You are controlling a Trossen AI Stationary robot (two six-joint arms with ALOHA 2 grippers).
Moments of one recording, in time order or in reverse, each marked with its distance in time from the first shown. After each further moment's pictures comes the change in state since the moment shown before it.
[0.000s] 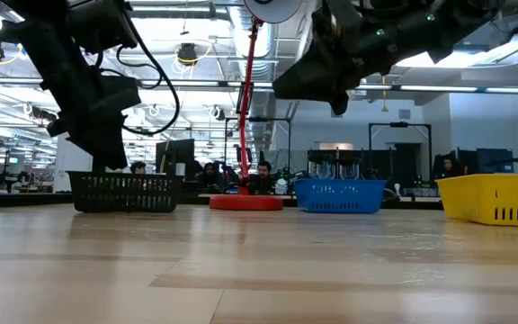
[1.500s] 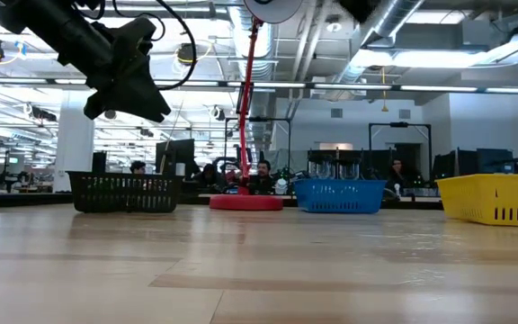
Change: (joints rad) left arm -0.080 -0.106 0.000 0.353 0.005 0.090; right arm 0.446 0.175 0.503 -0.681 0.000 -0.009
